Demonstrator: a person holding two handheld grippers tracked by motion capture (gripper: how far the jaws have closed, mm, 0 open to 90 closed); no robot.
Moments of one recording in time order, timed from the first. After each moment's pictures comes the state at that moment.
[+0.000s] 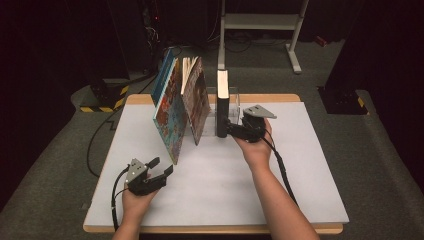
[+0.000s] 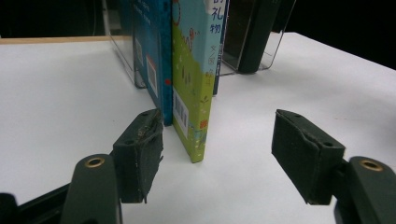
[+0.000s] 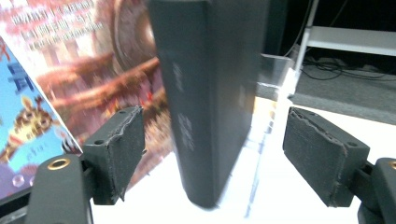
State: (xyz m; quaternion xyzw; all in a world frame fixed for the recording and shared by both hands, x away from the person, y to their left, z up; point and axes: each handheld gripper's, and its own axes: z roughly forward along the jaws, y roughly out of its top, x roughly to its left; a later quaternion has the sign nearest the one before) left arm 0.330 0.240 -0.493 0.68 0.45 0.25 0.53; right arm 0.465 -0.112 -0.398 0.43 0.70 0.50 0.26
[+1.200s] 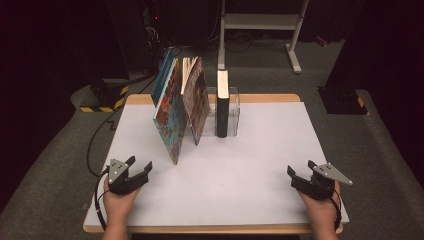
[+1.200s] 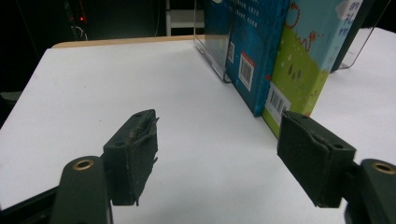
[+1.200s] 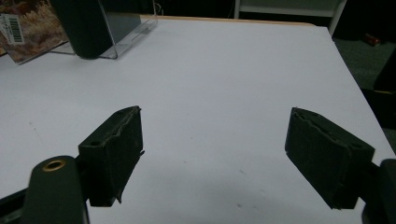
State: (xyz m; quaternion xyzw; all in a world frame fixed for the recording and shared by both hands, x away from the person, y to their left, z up) left arm 0.322 0.286 -0.488 0.65 0.51 0.32 0.47; right arm 0.342 -0.290 -0.477 0.51 0.68 0.44 0.30
